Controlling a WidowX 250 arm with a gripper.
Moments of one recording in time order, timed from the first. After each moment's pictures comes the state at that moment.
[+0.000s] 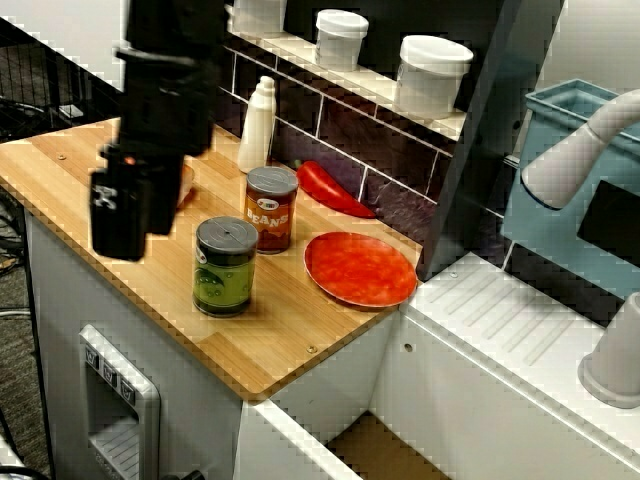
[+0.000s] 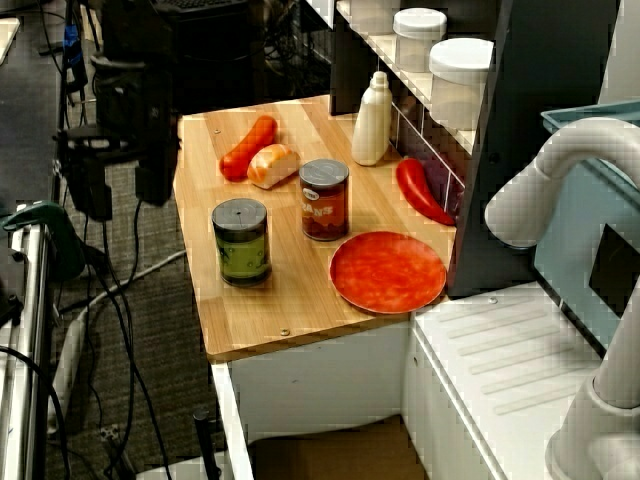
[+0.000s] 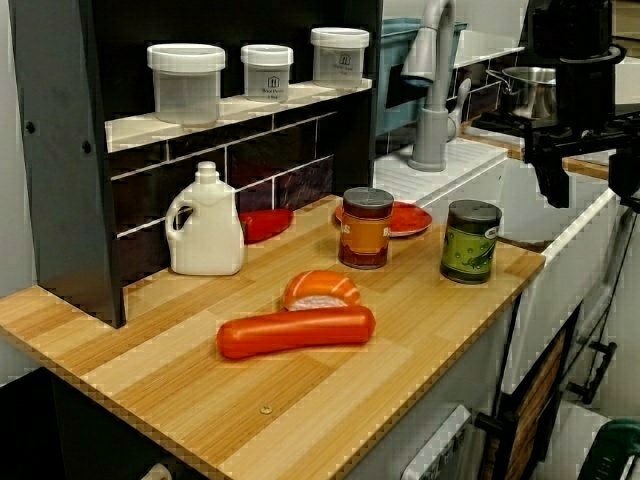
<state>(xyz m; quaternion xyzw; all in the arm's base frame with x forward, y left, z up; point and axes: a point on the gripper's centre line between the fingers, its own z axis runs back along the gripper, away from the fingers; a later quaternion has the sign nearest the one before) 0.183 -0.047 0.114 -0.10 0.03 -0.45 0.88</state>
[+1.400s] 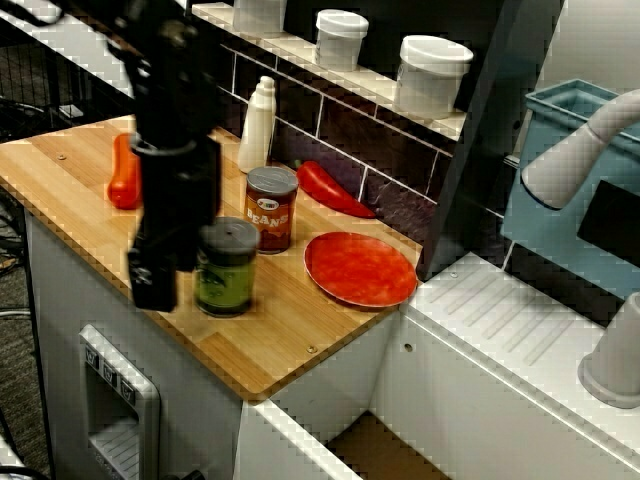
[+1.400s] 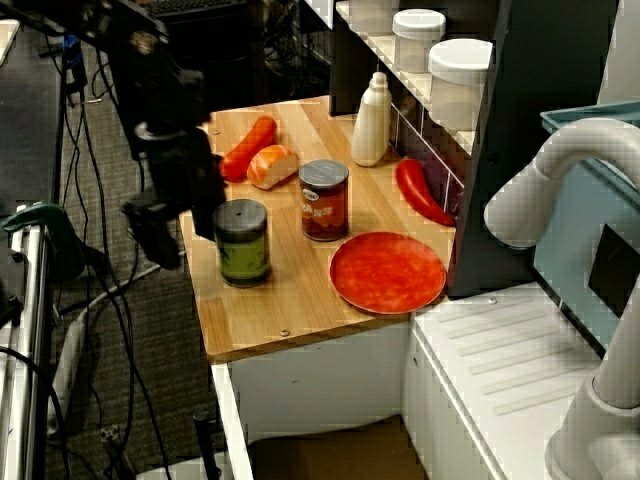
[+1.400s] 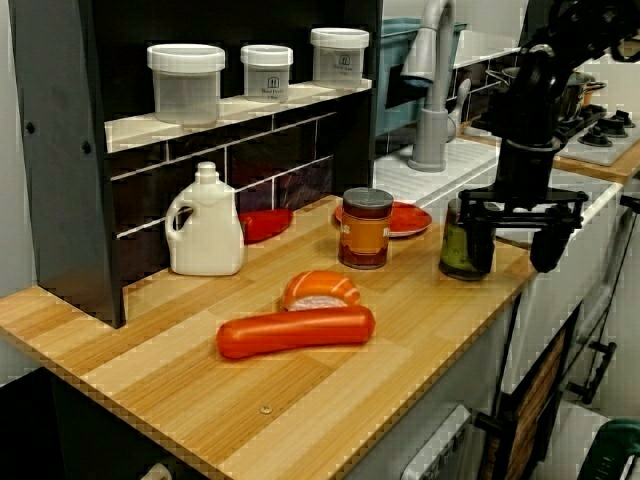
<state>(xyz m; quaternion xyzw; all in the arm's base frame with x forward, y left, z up) 0.226 -0.038 0.043 -0.03 -0.03 -0.45 0.89</state>
